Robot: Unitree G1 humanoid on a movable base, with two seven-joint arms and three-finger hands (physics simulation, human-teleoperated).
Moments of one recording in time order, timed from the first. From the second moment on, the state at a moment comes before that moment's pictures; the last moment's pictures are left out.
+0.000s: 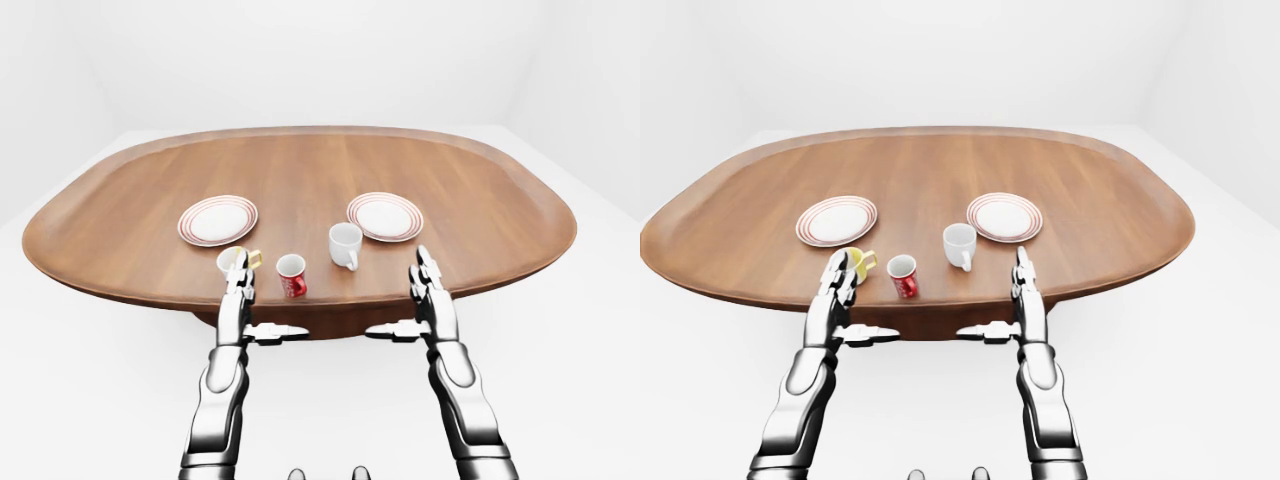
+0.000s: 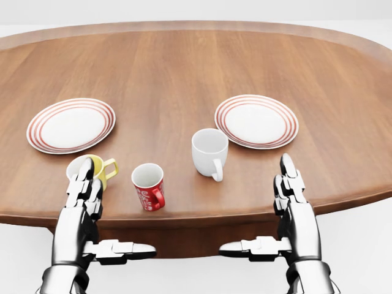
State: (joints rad) left arm 0.00 0.01 0.02 0.00 -0.02 0.02 -0.02; right arm 0.01 -0.01 -0.02 -0.01 0.01 0.00 0.00
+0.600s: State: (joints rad) left arm 0.05 0.02 0.04 -0.11 -0.04 0.07 -0.05; right arm 0.19 -0.02 -0.03 -0.19 0.02 -0.06 0.11
